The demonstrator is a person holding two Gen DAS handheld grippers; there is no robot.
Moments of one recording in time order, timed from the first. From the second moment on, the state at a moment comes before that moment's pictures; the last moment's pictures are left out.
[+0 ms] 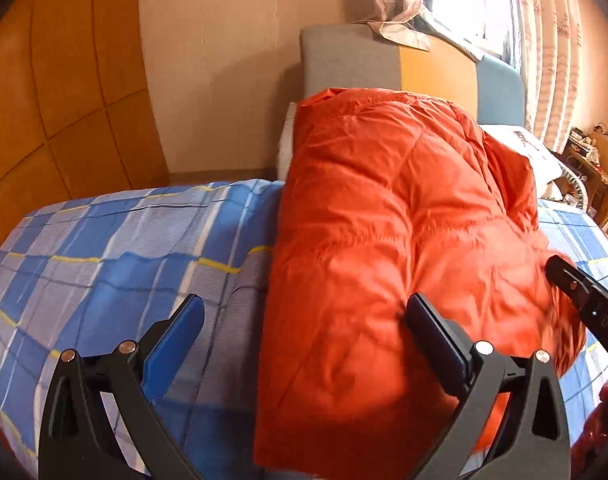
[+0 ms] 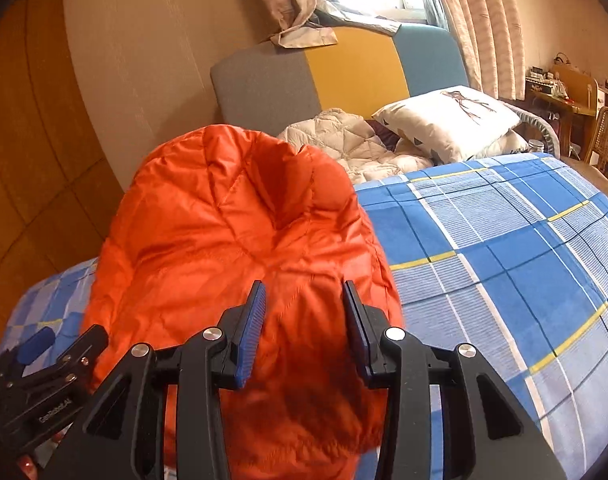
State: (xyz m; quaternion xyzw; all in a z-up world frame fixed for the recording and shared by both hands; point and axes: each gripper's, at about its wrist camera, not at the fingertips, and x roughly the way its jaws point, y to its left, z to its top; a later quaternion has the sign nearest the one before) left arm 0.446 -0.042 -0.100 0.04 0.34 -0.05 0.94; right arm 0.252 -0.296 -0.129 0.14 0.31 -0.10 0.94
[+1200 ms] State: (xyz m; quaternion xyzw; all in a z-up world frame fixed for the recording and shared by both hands) left arm 0.266 0.016 -0.081 0.04 0.29 0.00 0.96; right arm 0.082 -0.244 -0.115 0.05 0.25 -0.09 0.96
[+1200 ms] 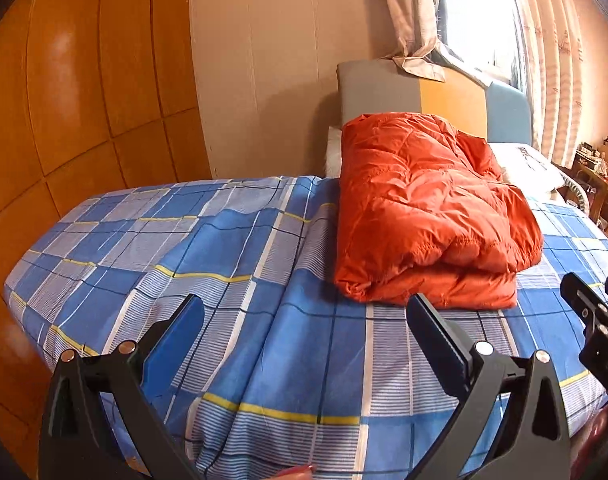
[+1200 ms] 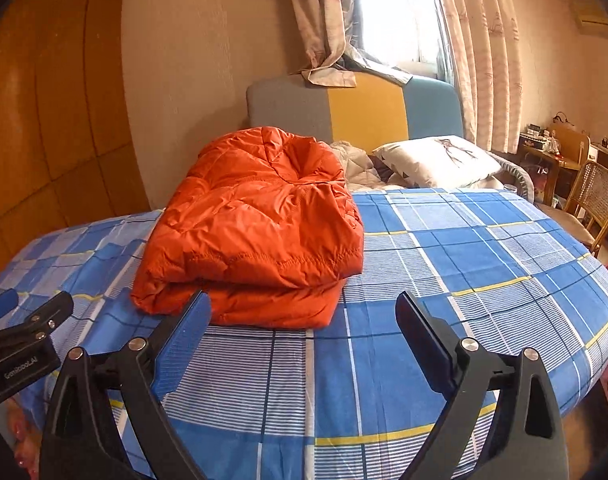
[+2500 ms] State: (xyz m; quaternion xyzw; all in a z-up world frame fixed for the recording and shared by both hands) left arm 0.250 -0.007 -0.066 0.04 0.27 -0.04 0.96; right arm 0.071 -0.241 -0.104 0.04 0.24 -0.09 0.97
